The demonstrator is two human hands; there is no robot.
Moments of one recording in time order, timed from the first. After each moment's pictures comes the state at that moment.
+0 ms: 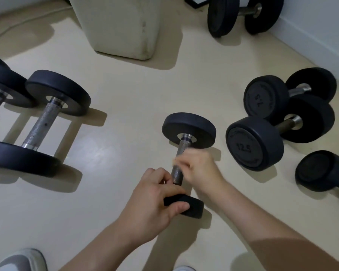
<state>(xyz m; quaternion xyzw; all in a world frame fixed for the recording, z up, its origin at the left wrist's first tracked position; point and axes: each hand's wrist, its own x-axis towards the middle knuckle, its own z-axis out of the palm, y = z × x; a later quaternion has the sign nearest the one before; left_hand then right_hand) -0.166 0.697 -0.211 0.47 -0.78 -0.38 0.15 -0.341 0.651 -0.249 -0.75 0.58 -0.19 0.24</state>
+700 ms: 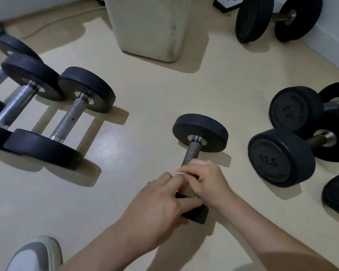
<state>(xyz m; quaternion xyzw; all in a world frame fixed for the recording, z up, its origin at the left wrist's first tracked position) -0.145 0.690 -0.193 0.39 -0.89 -0.22 0.04 -0.317 0.651 -0.255 -0.76 0.53 -0.23 0.31</state>
